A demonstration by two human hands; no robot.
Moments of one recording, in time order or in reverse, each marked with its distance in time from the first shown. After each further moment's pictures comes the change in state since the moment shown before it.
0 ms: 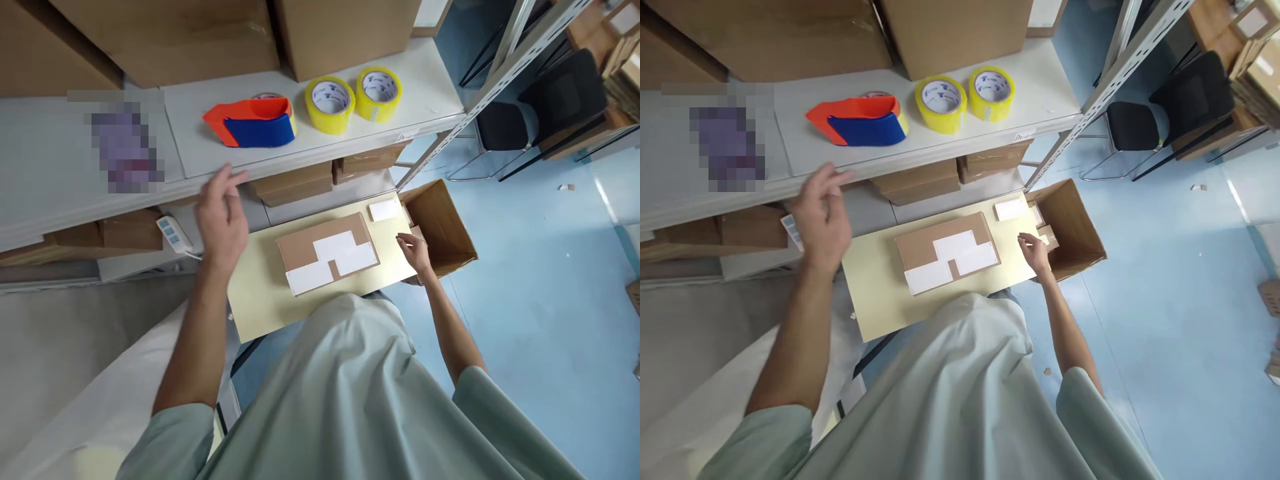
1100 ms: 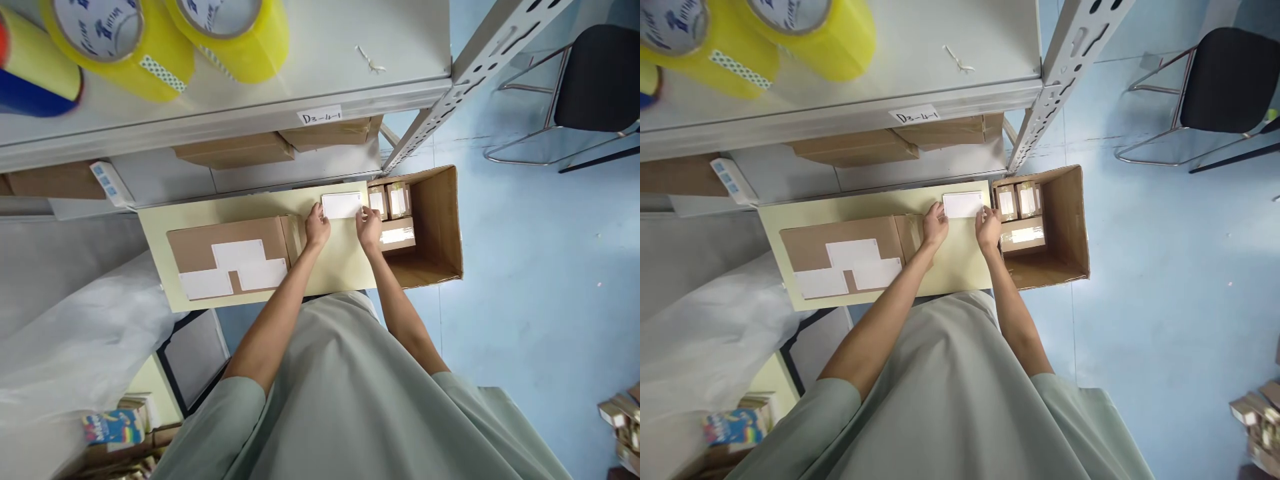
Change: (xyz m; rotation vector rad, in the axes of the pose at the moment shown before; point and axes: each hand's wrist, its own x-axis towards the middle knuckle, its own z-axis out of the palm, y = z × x) left_hand -0.109 0.029 0.447 -0.164 -0.243 -0.854; right_hand 0.173 0.102 0.043 -0.130 -0.188 0.164
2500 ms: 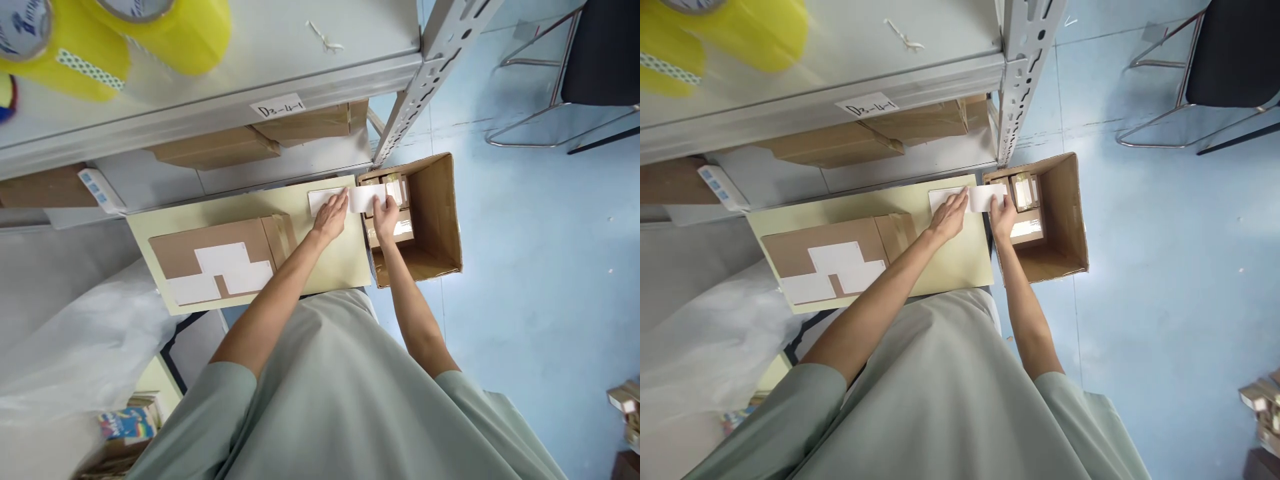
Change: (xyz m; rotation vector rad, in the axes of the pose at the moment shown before) left_hand -0.006 0.058 0.034 0.909 -0.540 0.586; right_hand 0.020 0.017 -0.065 0.430 0.218 -0.035
